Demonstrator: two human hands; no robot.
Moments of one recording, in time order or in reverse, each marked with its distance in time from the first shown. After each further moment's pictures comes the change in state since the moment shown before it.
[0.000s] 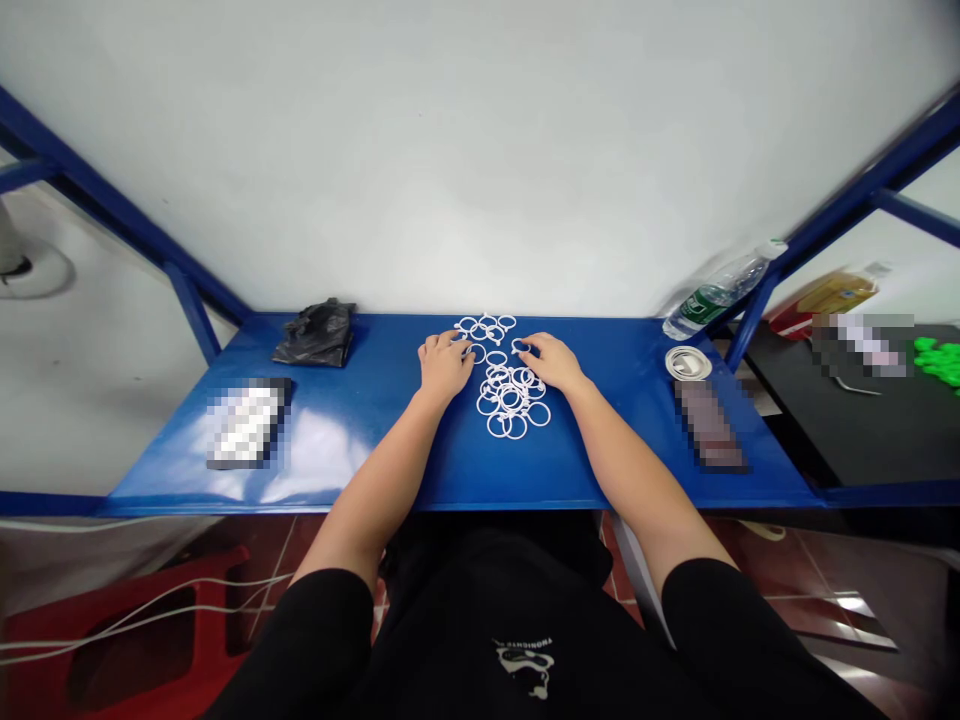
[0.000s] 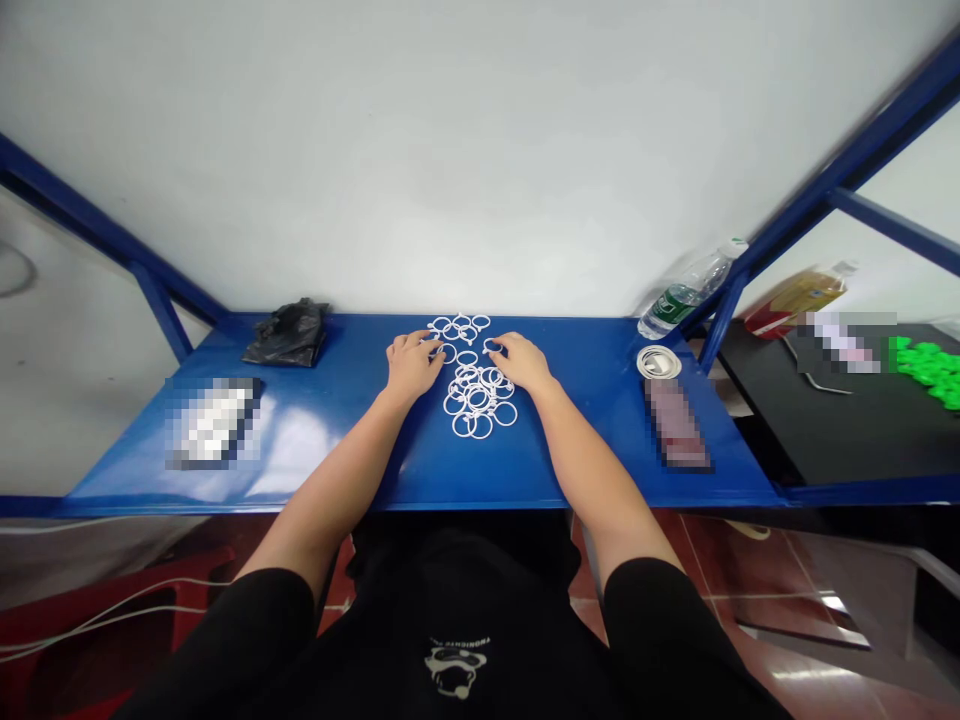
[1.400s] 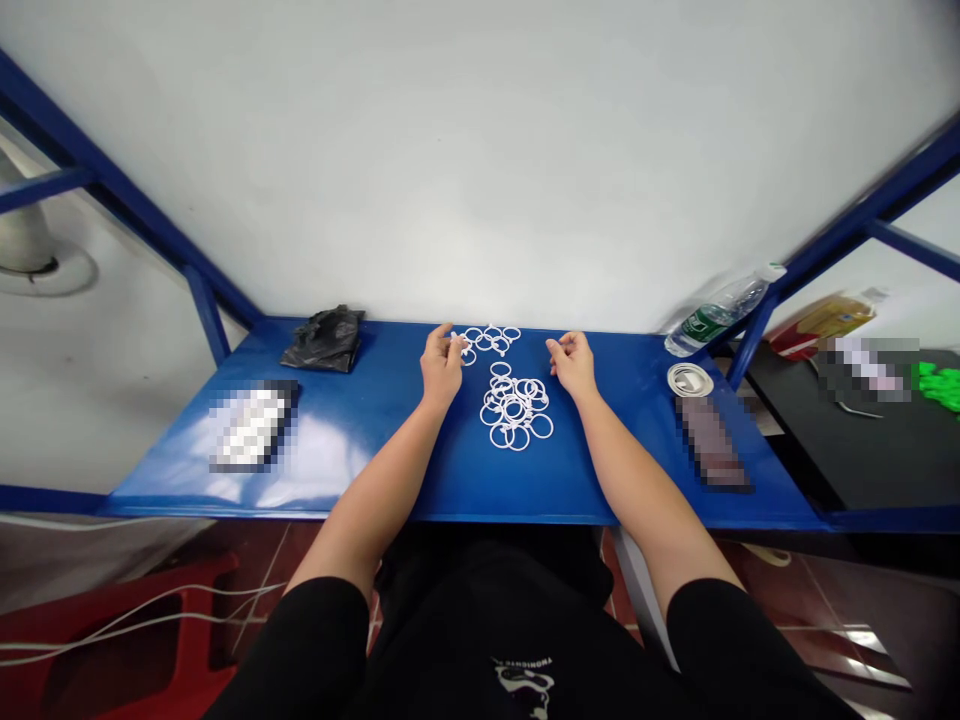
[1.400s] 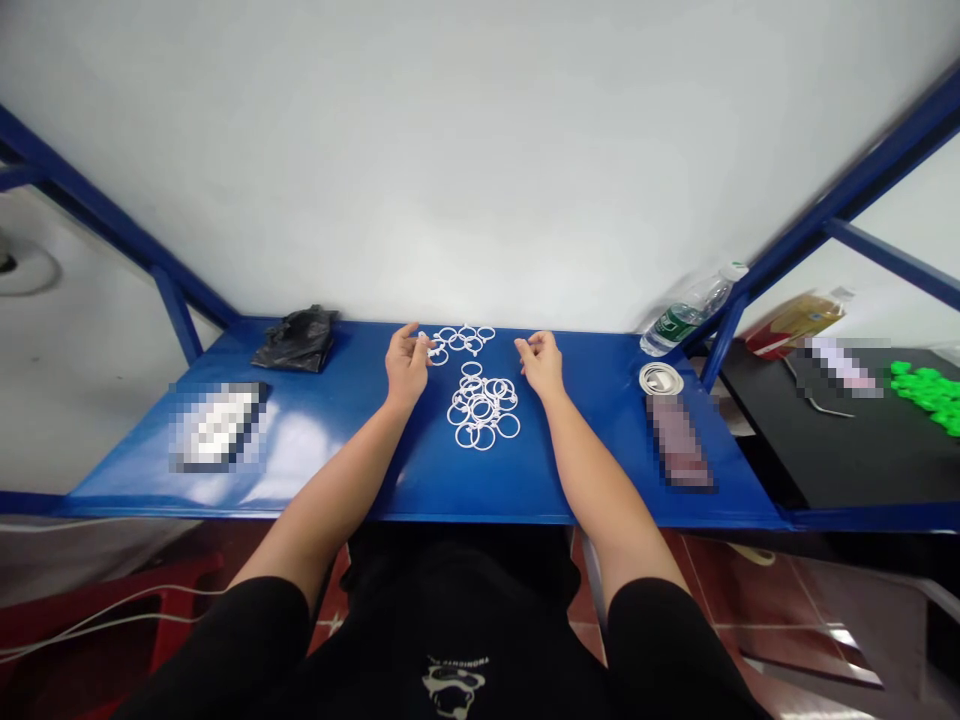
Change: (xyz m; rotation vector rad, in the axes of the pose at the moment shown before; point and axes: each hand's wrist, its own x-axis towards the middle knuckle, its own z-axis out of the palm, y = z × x) left_hand 0.009 0.001 0.001 -0.786 0.316 -0.216; right_hand 0.002 0.024 0.004 0.626 0.395 0.192
